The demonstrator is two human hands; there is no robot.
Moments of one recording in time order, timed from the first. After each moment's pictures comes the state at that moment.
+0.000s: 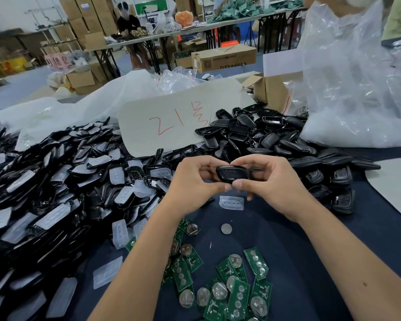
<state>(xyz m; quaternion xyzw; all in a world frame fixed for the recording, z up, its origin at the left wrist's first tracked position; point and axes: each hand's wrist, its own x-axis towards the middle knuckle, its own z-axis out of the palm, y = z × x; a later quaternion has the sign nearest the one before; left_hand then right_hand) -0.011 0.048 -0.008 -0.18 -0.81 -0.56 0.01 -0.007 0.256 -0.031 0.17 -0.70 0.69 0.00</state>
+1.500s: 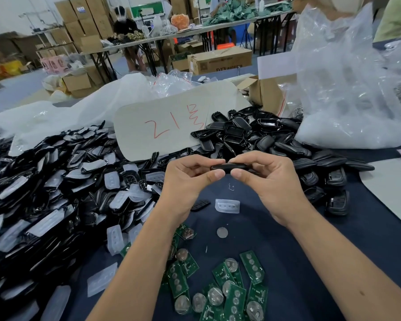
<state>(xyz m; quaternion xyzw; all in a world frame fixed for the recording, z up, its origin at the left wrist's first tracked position) -0.008 0.055 -0.008 -0.16 -0.66 -0.73 0.05 -0.001 0.247 -0.025 0.16 -0.65 0.74 0.10</state>
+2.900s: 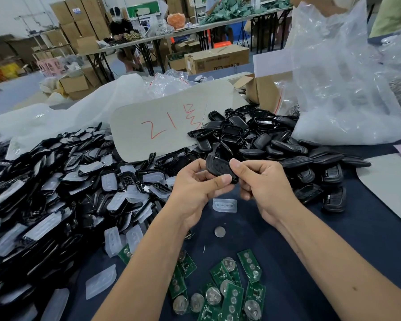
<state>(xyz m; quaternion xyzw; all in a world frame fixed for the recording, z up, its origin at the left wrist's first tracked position) -0.004 0.078 -0.015 -0.02 -0.58 -0.81 -0.07 -0.001 0.233 -0.027 0.03 -0.61 0.80 0.03</state>
